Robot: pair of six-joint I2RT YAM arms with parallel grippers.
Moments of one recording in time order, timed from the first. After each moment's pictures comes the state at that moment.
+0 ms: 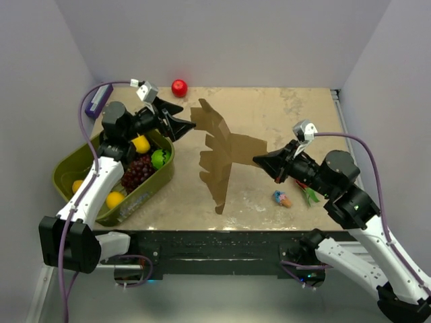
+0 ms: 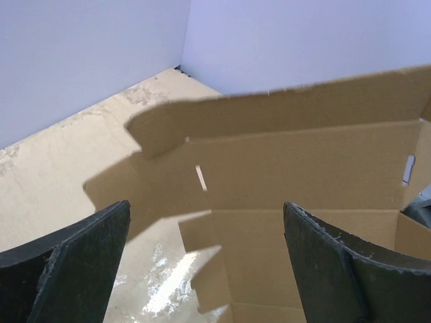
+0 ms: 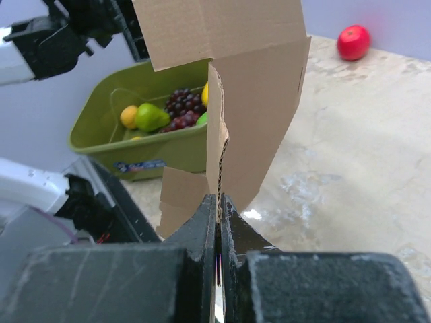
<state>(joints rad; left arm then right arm) -0.17 1.23 1.00 0.29 0.86 -0.31 0.62 0.69 0.97 -0.33 -0.25 0.31</state>
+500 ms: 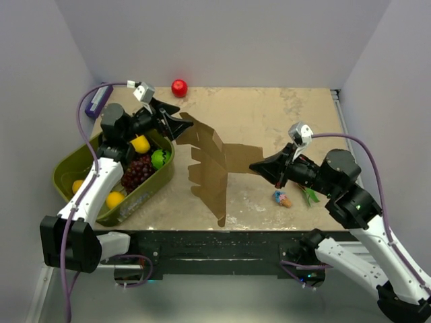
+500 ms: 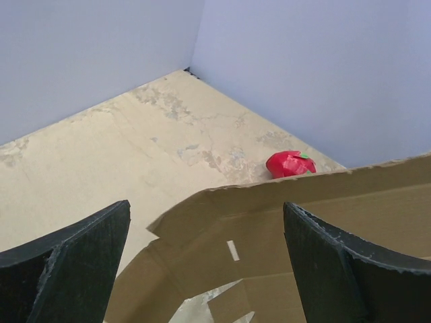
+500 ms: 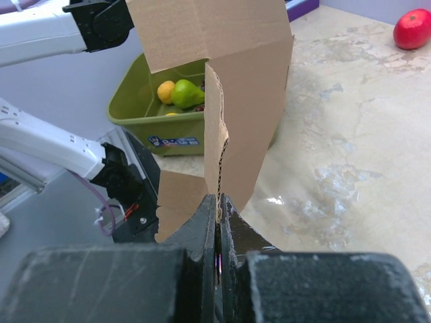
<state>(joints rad) -0.15 1.23 0.97 0.33 0.84 -0.34 0.62 0.69 1.00 -0.37 -0.41 0.31</state>
